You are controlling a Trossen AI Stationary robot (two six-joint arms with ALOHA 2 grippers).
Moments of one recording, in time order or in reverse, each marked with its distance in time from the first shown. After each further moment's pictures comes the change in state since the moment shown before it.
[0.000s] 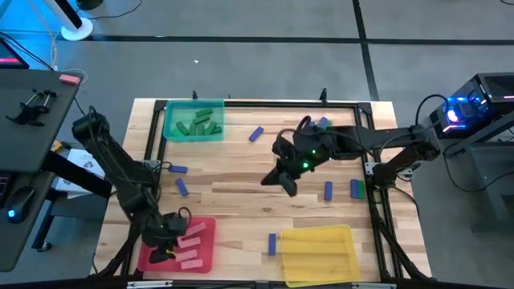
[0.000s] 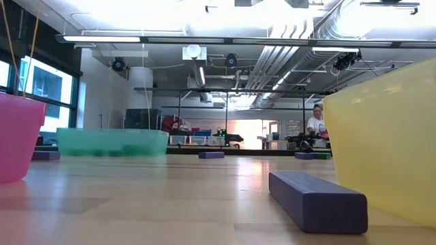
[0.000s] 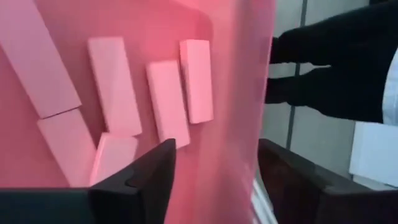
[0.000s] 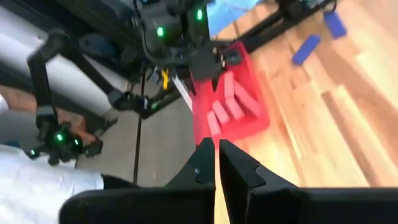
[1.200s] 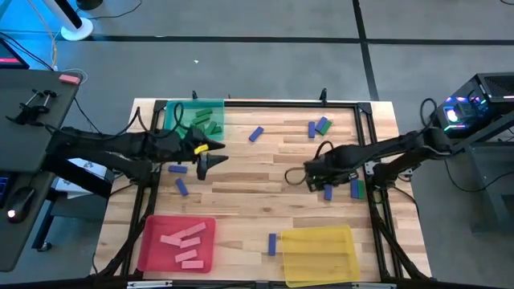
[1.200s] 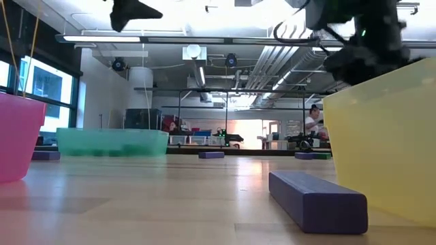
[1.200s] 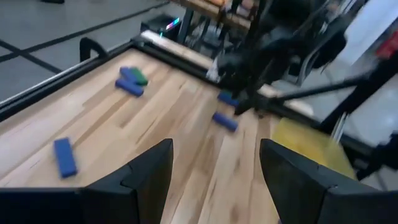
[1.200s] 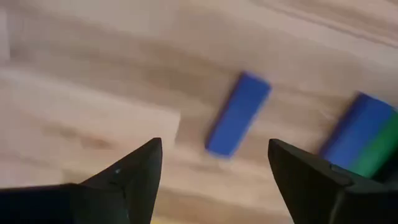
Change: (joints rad) left arm 0.866 -0.288 0.161 0.130 -0.345 0.725; right arm -0.038 -0.140 -0.694 -0.539 0.148 0.683
